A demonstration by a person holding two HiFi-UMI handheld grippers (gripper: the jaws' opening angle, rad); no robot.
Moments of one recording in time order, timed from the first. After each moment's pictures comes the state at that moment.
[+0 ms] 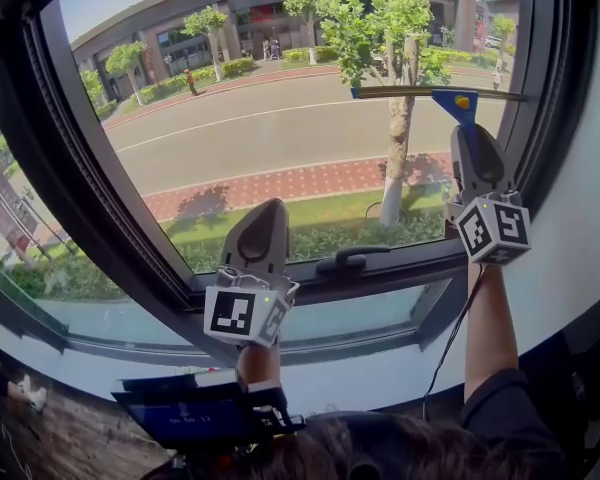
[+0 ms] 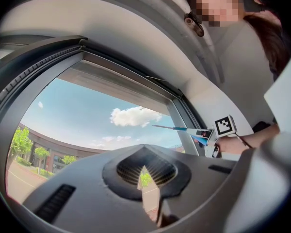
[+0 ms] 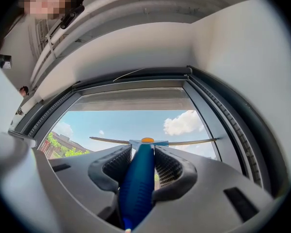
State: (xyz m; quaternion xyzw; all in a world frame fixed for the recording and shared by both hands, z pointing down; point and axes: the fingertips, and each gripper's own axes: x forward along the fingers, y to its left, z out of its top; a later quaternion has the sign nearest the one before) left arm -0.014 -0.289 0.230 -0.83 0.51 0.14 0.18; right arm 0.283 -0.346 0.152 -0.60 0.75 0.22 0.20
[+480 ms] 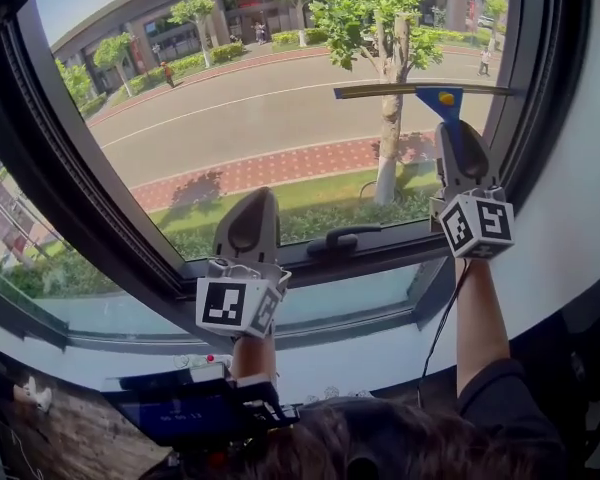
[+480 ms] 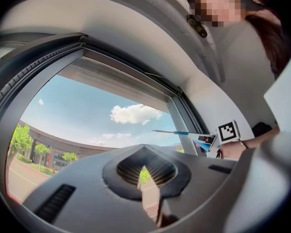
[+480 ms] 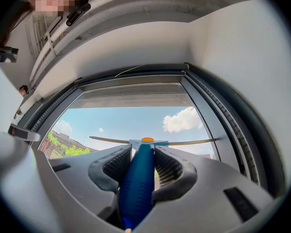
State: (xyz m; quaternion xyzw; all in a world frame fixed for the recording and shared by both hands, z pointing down) left arm -0.013 -0.292 0.246 -0.83 0.51 0.13 0.17; right arm 0.277 -0.349 0.194 -0.60 0.75 0.21 0.19
